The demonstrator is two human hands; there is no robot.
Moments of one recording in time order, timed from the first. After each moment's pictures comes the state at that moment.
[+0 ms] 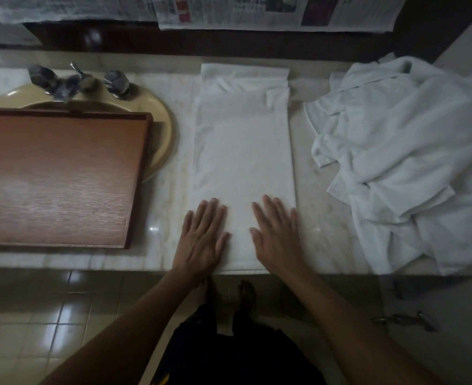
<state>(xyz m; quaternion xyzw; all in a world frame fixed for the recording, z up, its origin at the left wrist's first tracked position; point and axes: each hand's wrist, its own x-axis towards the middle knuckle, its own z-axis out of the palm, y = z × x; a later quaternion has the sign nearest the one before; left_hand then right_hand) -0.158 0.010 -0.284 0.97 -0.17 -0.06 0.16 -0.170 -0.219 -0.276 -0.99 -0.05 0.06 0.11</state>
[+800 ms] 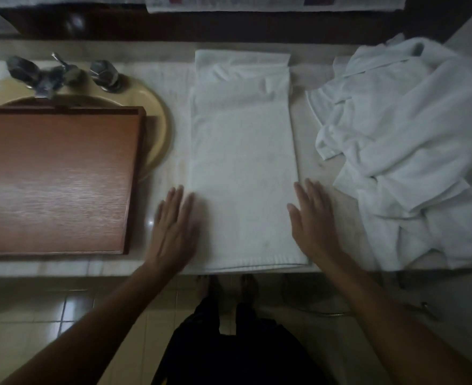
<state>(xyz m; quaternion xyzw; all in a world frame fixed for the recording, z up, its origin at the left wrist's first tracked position) -0.132 0.061 -0.267 0.97 -0.14 -0.03 0.20 -0.148 -0.279 -0.275 -0.98 0.03 -0.04 0.19</state>
